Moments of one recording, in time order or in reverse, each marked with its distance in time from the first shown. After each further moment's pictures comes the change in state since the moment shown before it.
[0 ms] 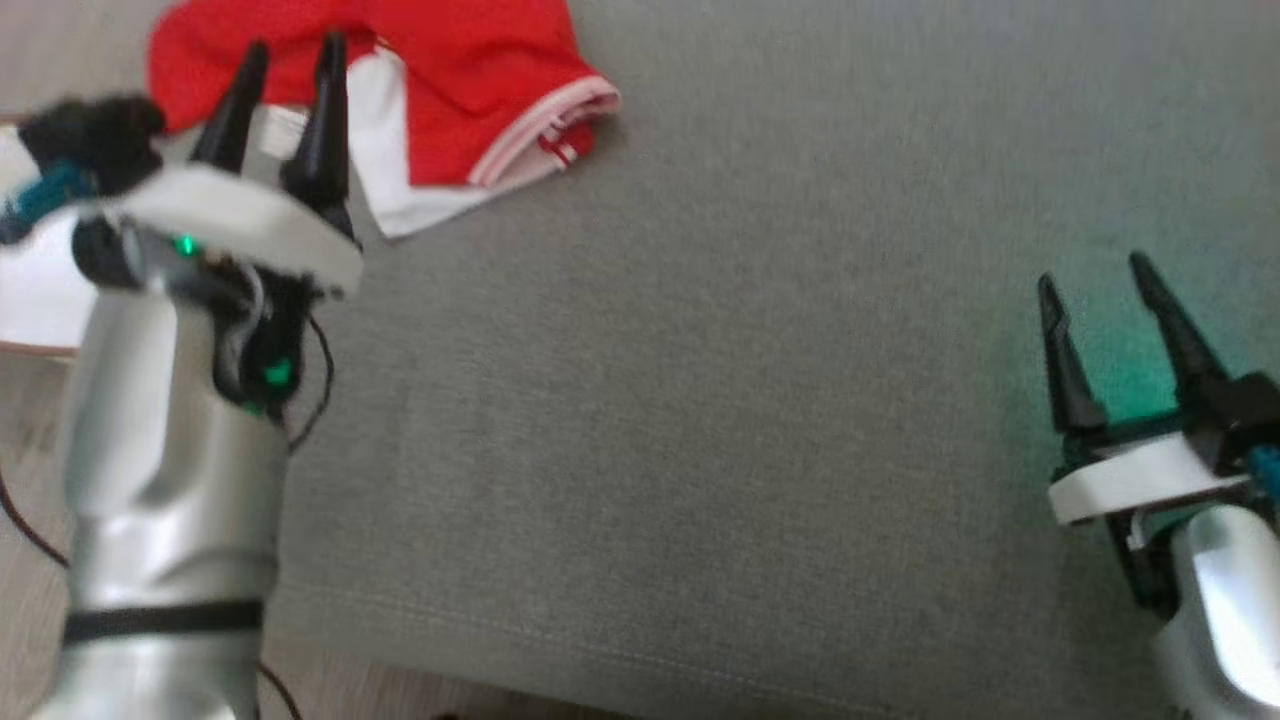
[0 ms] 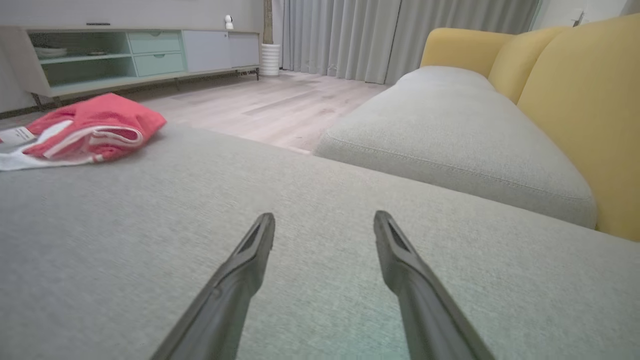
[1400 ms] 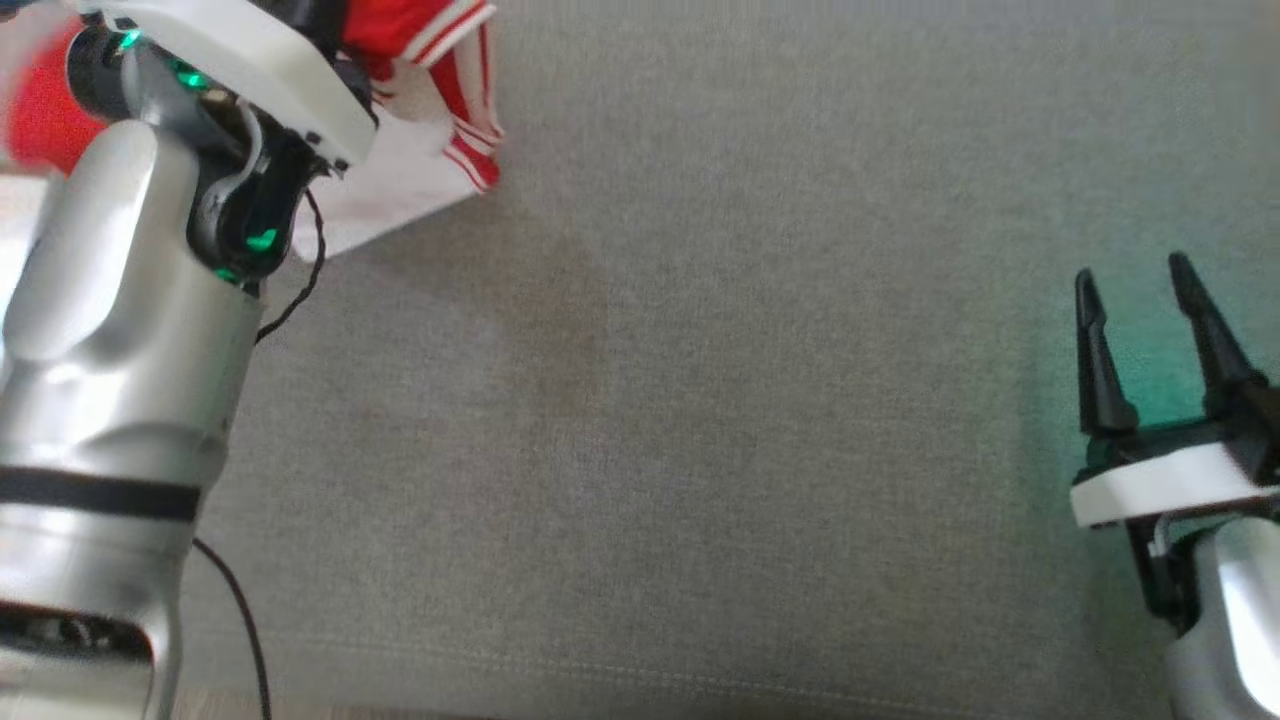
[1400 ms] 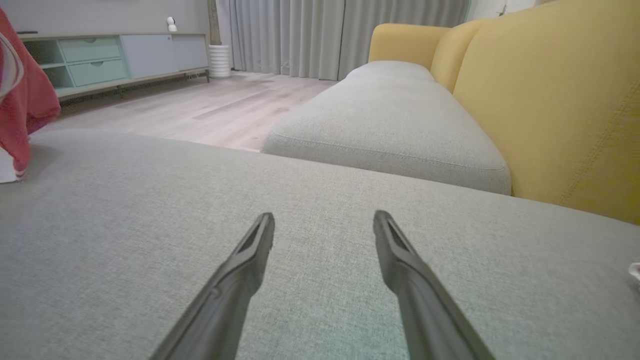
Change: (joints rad) left arm -0.302 0.133 -0.334 0.170 -0.253 0.000 0.043; right arm 0.020 -0.005 -0.045 -0.048 0.054 0.000 0.018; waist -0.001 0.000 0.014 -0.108
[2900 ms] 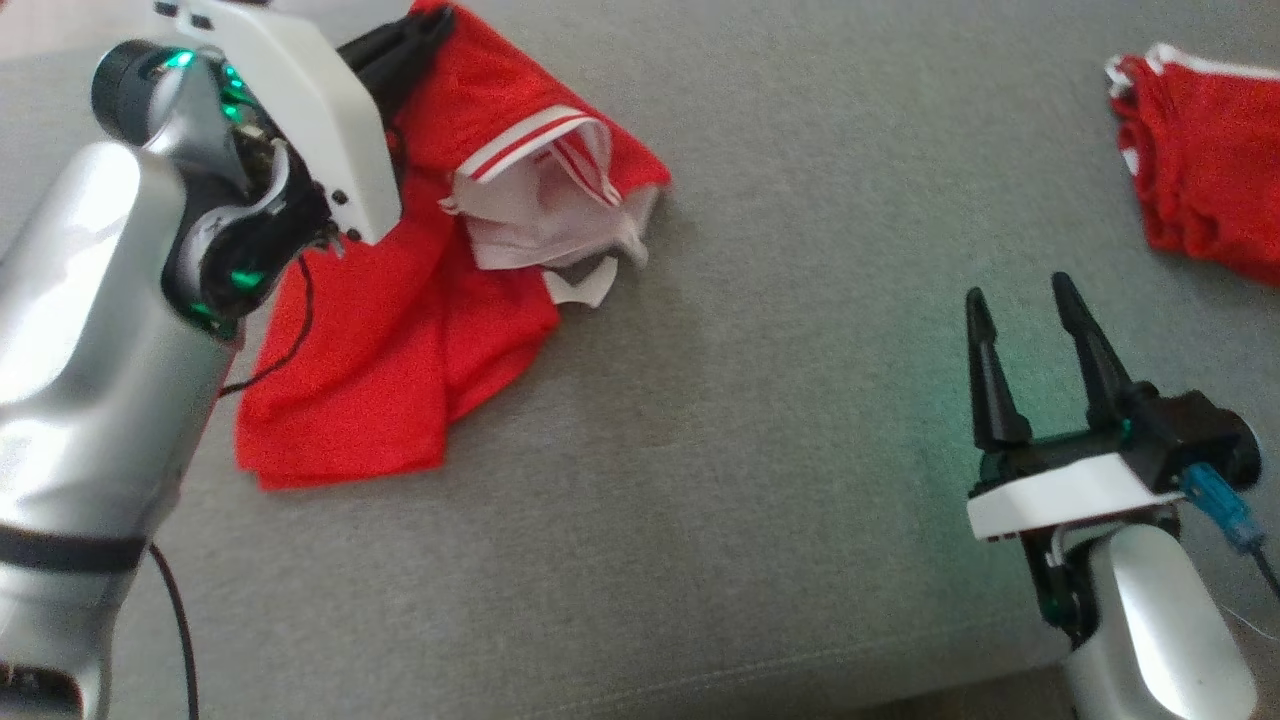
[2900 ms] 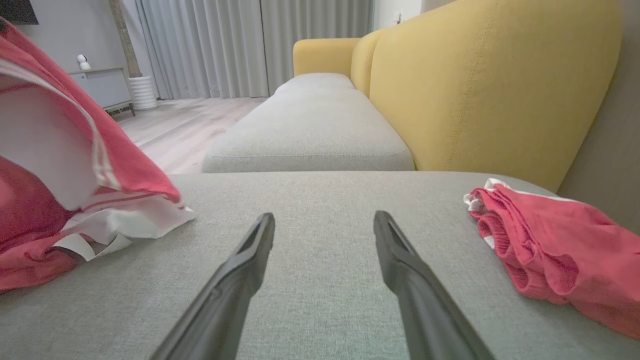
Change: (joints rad) left arm 0.072 0.156 -0.137 -0.373 -0.107 0.089 0.450; right arm 0.000 0.129 0.077 0.030 0.025 0.000 -0.016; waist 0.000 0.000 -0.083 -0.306
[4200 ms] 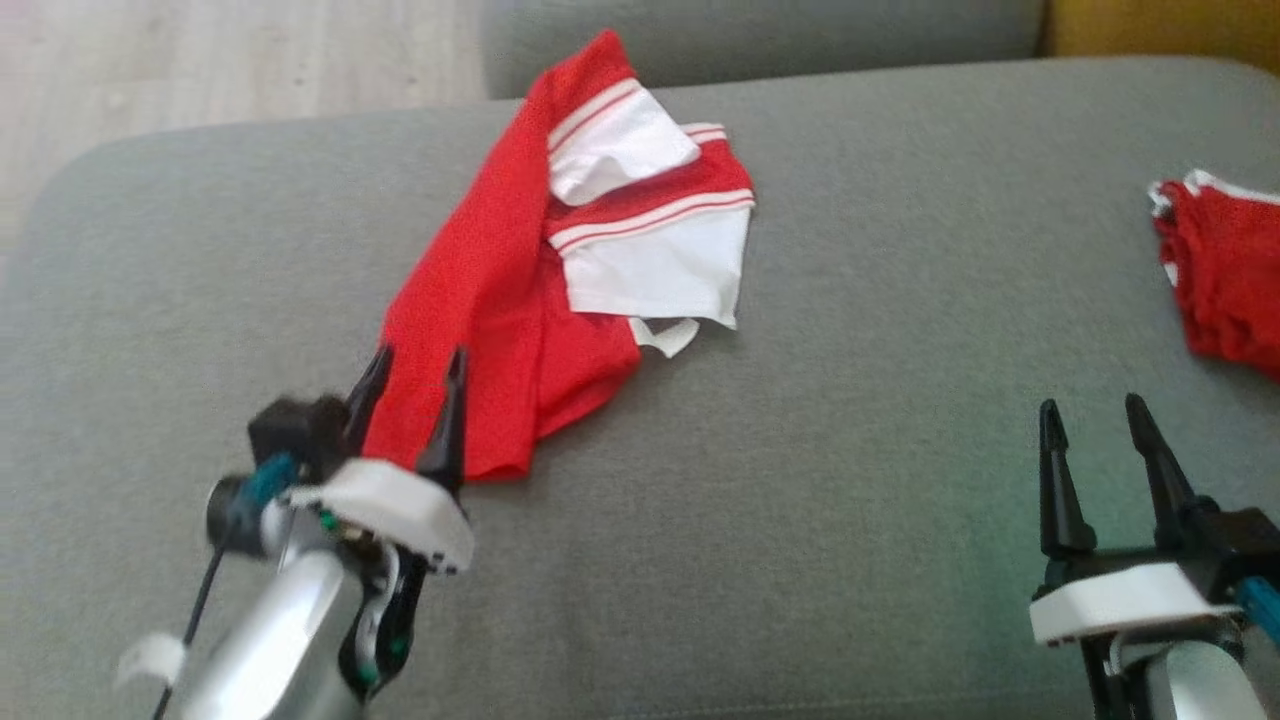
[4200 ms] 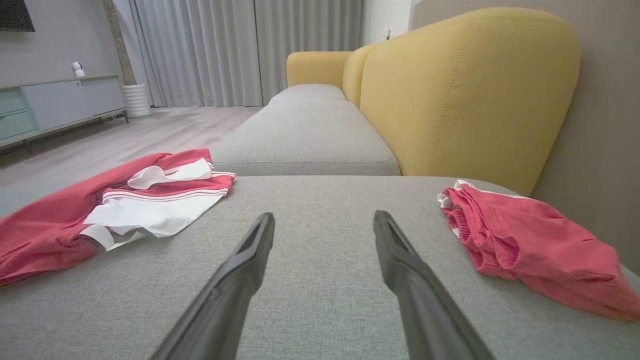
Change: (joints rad) left arm 0.560 -0.126 -0.017 0.110 0.210 0.230 -0.709; right arm 0.188 0.019 -0.139 -0.037 -0.044 0.000 -0.003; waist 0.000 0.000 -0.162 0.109
